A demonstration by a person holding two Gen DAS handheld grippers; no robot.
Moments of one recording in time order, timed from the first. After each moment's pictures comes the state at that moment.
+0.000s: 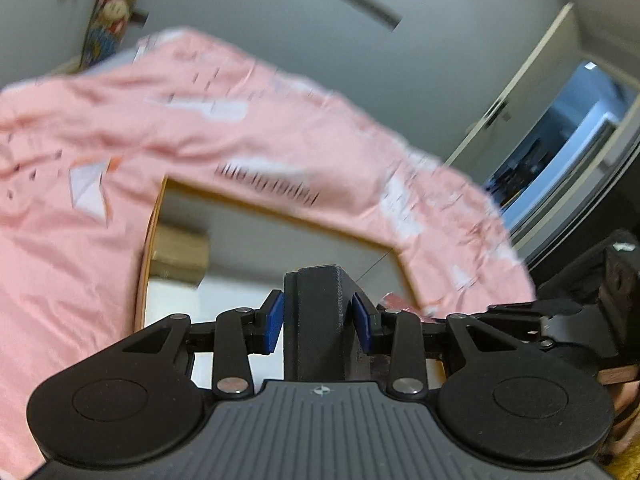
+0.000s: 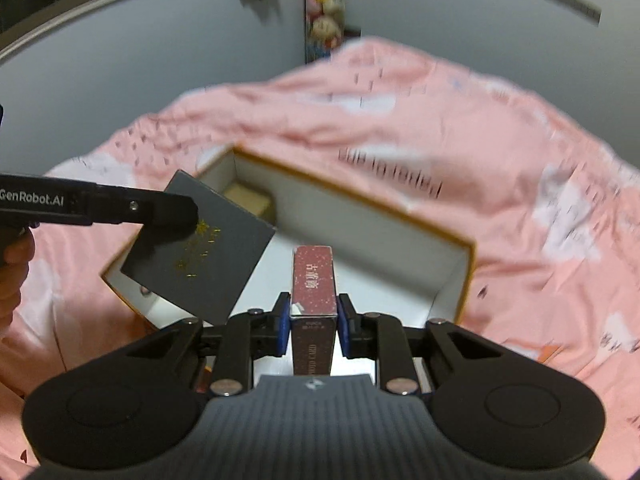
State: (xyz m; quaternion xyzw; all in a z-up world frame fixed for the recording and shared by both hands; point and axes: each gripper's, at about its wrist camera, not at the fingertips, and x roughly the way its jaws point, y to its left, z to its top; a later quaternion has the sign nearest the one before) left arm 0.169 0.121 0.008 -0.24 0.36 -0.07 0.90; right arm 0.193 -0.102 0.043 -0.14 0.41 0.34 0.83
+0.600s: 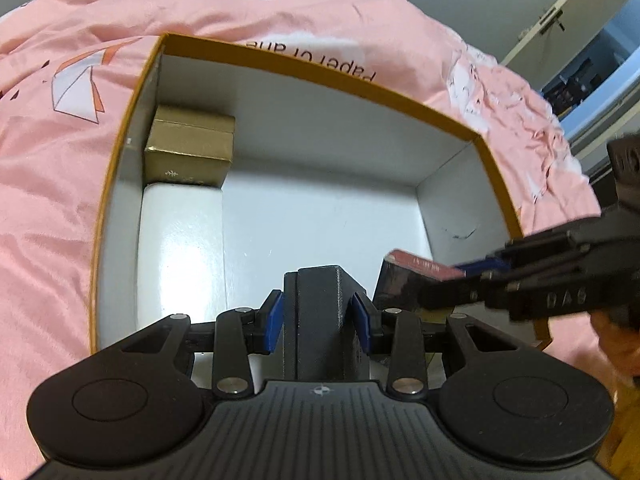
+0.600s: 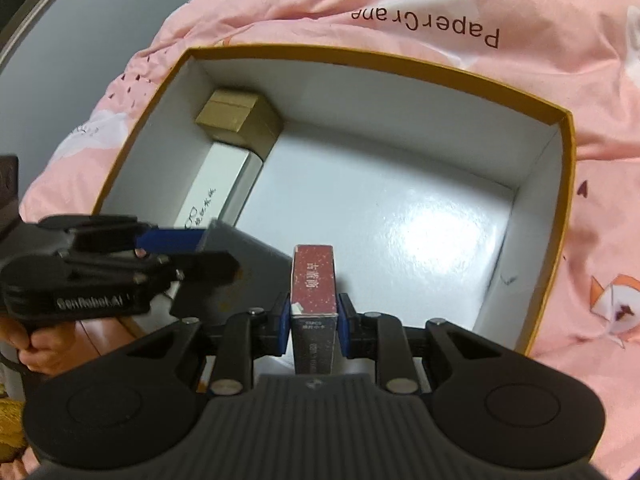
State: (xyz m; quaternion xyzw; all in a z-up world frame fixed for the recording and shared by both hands) left arm 0.209 0.105 -0.057 -0.19 0.50 -0.05 0.84; right arm 0.271 -0.090 -0.030 -0.06 0.59 0.38 0.71
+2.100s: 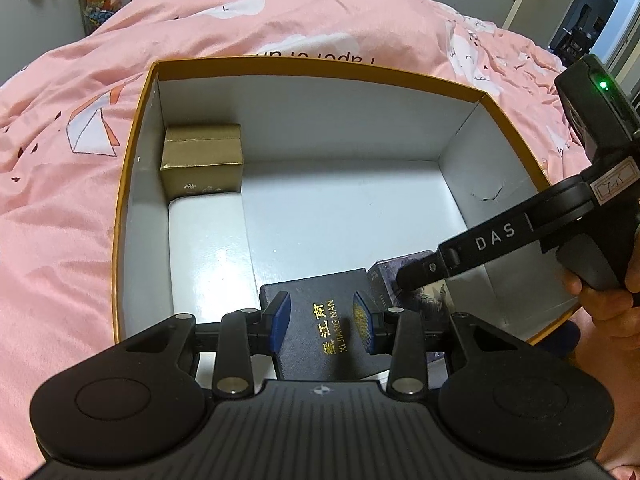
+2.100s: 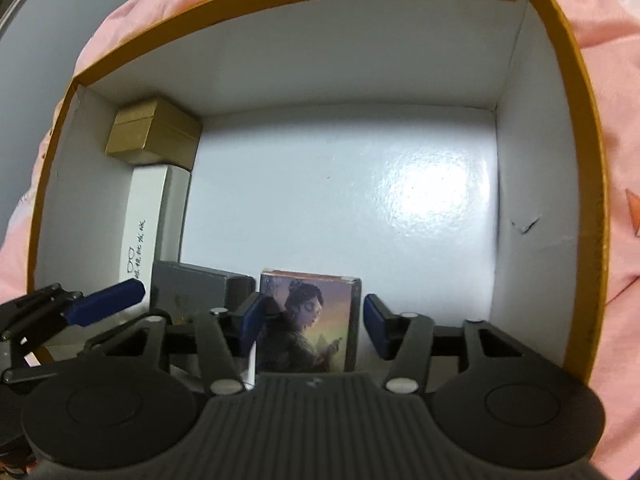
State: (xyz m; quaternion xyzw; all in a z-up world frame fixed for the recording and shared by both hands) left arm 0.190 0.087 -0.048 -0.08 0.50 -0.03 0.86; right arm 0.276 -0.080 -0.073 0.01 0.65 0.27 0.71
